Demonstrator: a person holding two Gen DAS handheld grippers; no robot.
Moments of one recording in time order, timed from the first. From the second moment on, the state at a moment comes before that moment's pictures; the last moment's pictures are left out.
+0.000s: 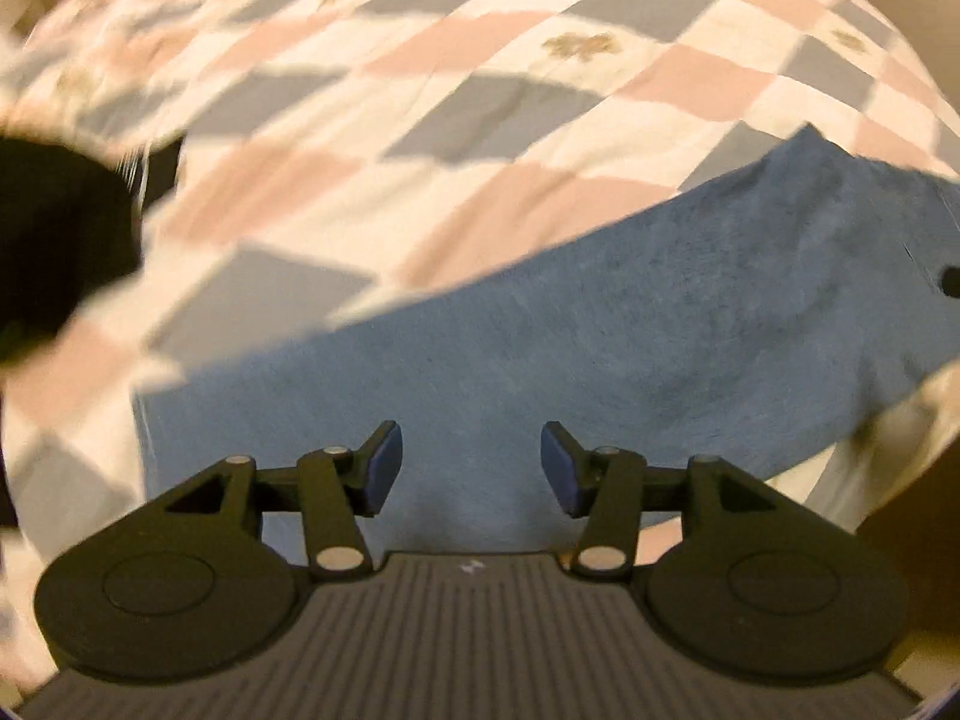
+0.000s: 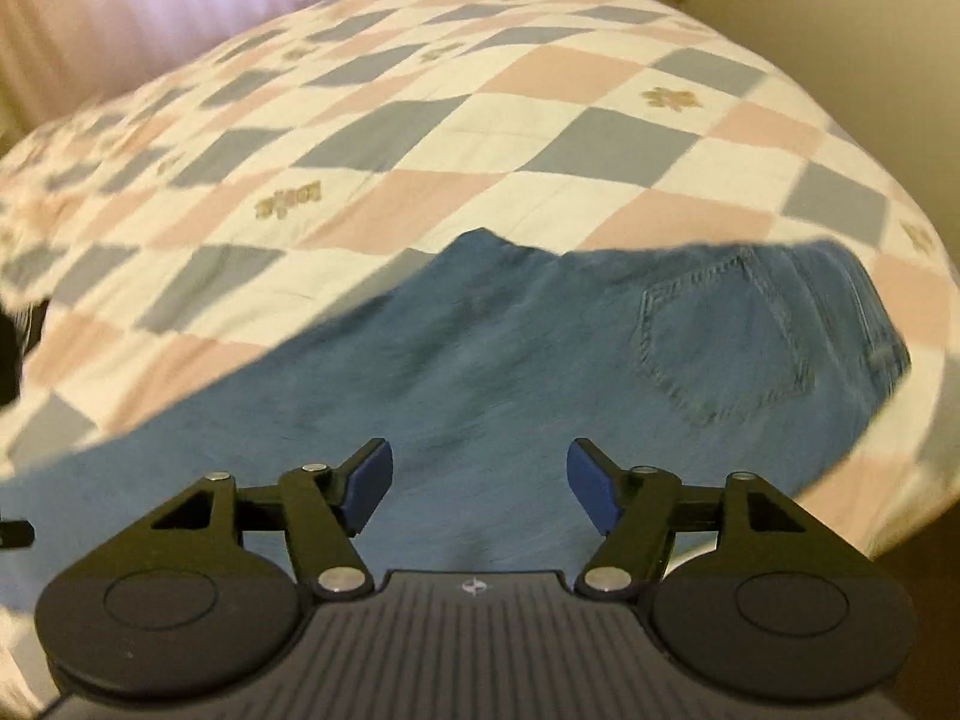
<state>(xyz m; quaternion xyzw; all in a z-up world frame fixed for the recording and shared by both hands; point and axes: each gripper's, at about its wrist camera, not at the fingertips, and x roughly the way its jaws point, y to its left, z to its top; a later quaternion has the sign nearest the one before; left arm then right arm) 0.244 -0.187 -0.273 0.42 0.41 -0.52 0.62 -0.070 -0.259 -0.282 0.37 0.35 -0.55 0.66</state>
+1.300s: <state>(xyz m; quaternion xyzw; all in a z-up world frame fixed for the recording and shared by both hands) 0.274 0.007 -0.092 0.39 0.22 -0.75 0.48 0.083 0.054 -0.086 0.37 0.19 -0.74 0.53</state>
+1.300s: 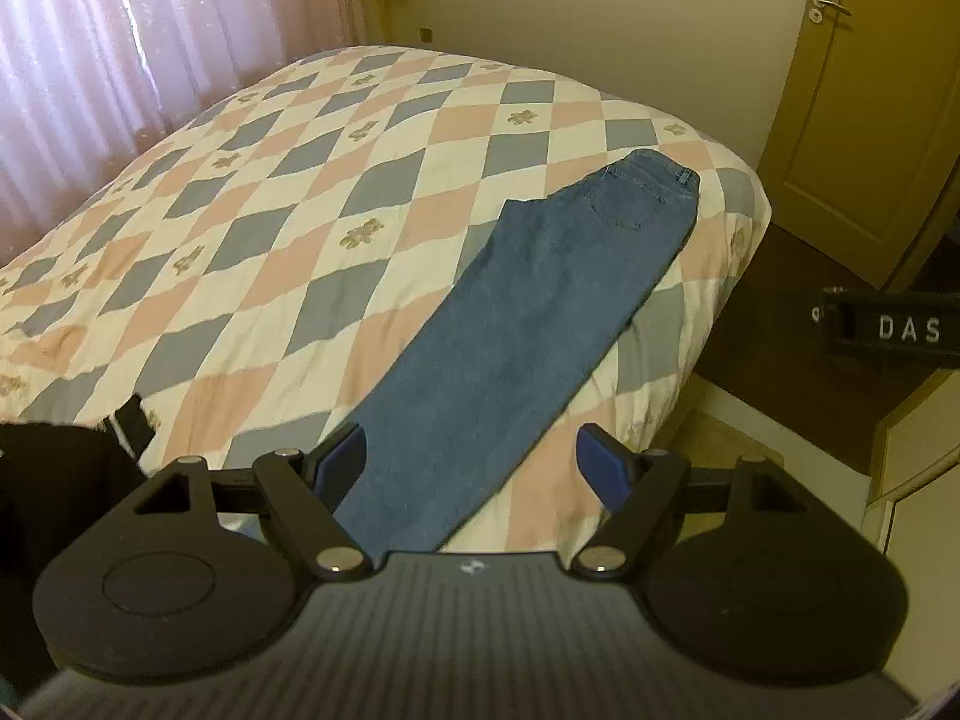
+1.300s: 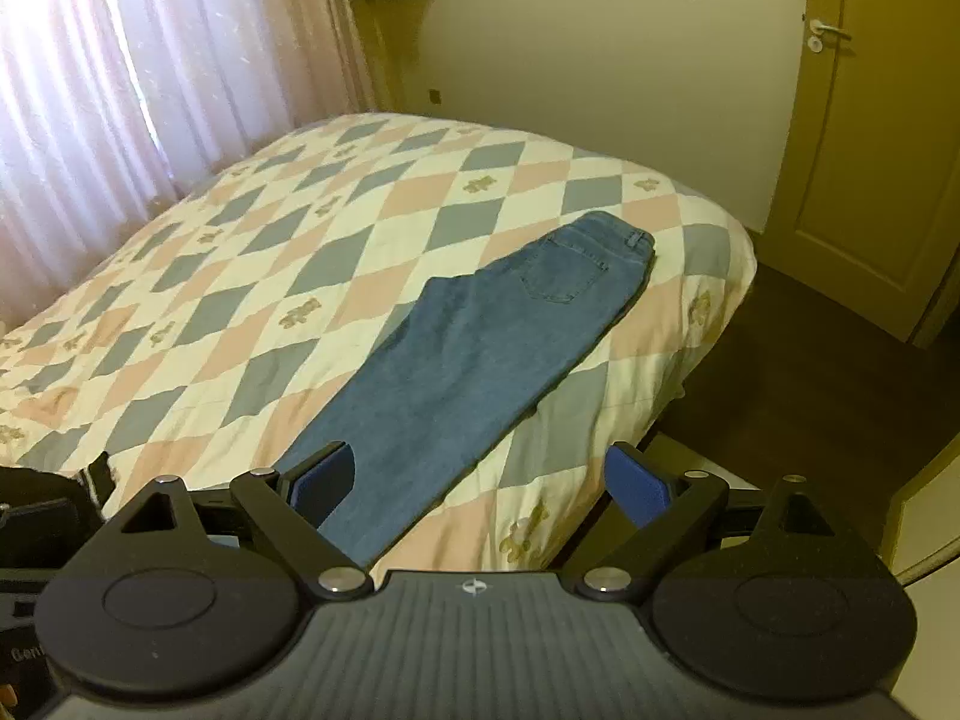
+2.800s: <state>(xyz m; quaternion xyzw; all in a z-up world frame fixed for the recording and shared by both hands) 0.516 -0.045 -0.331 0.60 -0.24 -0.76 0.12 0.360 0.015 -0.260 0.22 0.42 -0.61 0.63</state>
